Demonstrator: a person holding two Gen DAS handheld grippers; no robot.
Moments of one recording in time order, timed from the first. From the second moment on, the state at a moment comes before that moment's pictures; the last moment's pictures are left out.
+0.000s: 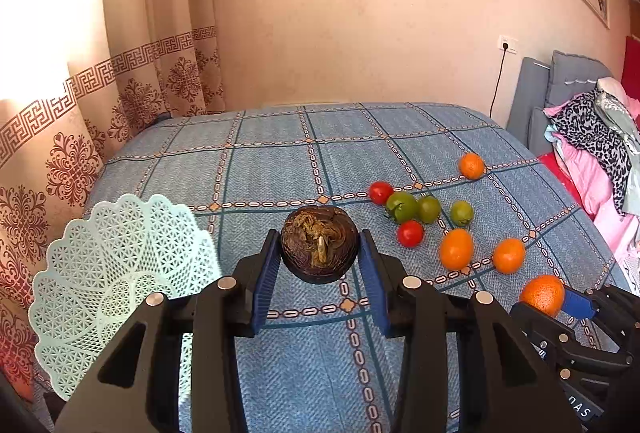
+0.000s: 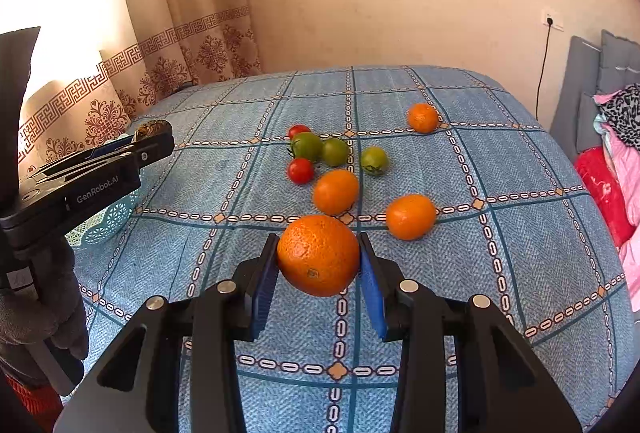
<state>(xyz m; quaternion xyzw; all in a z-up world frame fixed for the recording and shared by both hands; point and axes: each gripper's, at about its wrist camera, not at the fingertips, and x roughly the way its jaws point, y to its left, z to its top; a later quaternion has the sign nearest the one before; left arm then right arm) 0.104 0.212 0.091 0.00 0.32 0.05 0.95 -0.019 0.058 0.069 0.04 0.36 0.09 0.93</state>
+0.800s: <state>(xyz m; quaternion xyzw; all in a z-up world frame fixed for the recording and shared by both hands) 0.043 0.357 0.078 -0.06 0.33 0.19 0.92 0.018 0.200 0.092 0.02 0.35 0.21 0.91</state>
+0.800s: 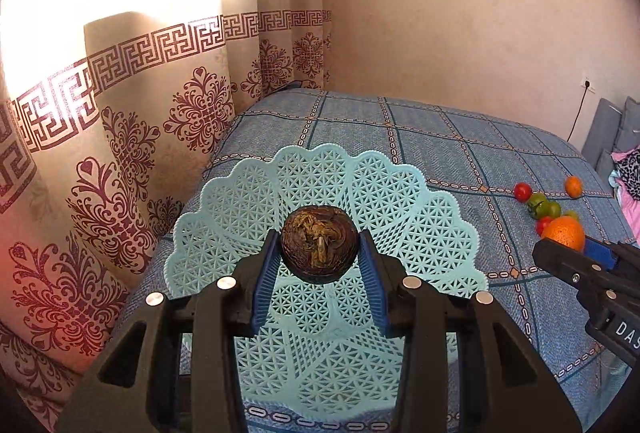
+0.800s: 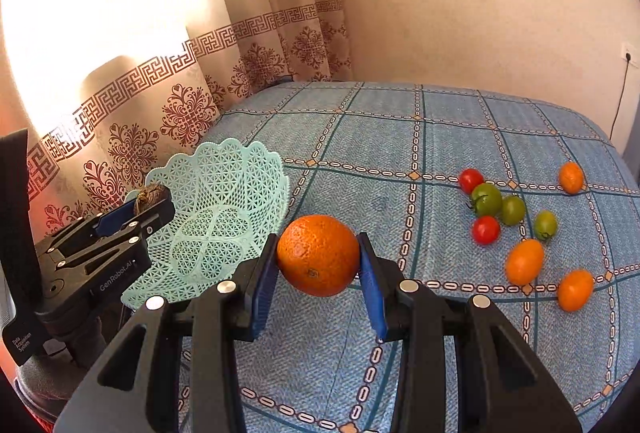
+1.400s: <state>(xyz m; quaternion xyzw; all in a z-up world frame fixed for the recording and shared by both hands) 0.019 0.404 0.099 -0.08 0.29 0.23 0.92 0.022 0.253 0.095 0.01 0.36 0.24 0.90</state>
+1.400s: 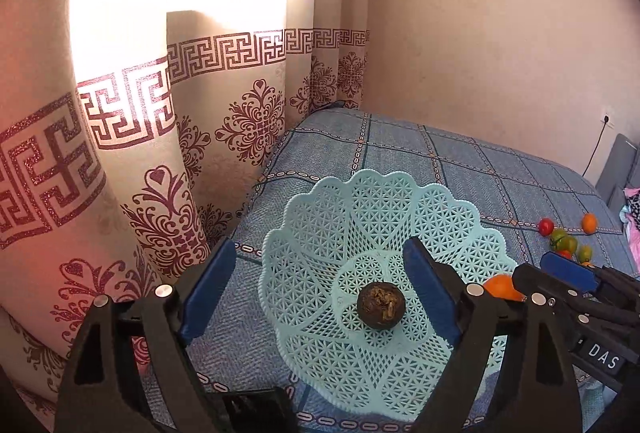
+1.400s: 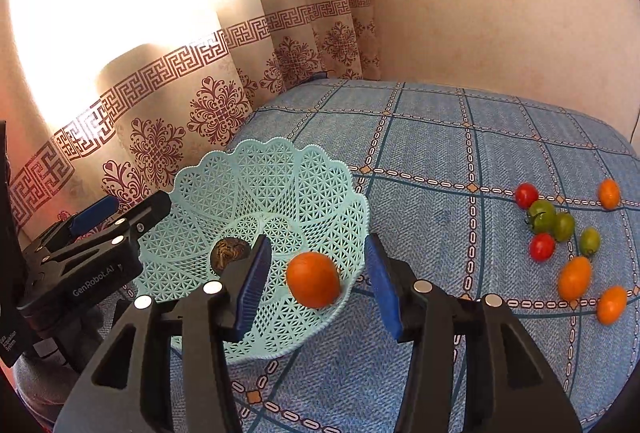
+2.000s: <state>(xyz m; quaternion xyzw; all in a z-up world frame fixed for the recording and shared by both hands) 0.009 0.412 0.107 -0.10 0.27 0.25 0.93 0.011 0.215 0.089 0.04 0.34 0.20 0.92</state>
